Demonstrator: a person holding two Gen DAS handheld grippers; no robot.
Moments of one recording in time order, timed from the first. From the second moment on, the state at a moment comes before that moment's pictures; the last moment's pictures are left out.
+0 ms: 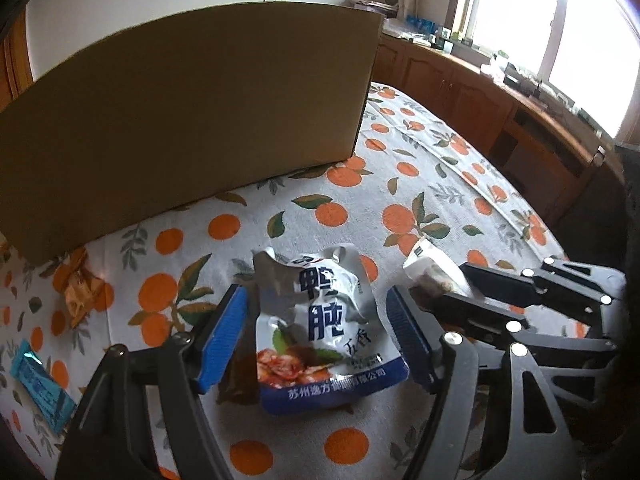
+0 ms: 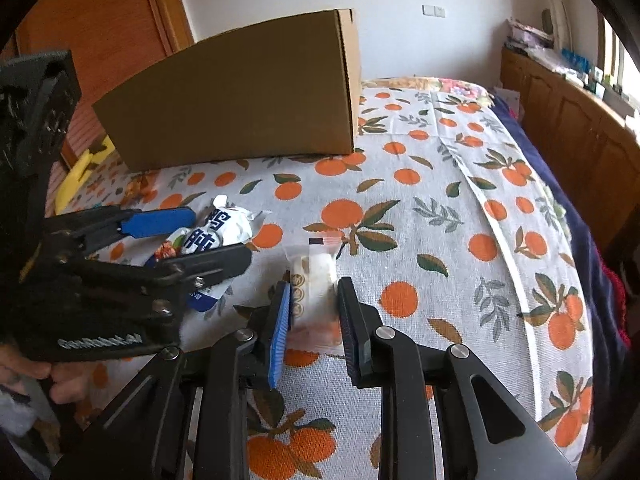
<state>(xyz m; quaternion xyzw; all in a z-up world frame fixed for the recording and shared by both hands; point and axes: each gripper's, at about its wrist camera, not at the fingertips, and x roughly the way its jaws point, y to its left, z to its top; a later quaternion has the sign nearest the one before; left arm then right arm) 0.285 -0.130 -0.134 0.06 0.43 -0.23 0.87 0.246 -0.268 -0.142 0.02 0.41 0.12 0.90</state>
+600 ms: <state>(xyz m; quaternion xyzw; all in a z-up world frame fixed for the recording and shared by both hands) 0.283 -0.136 -0.138 0.10 0.42 -0.21 0.88 0.245 -0.273 -0.142 0.03 0.41 0.13 0.90</state>
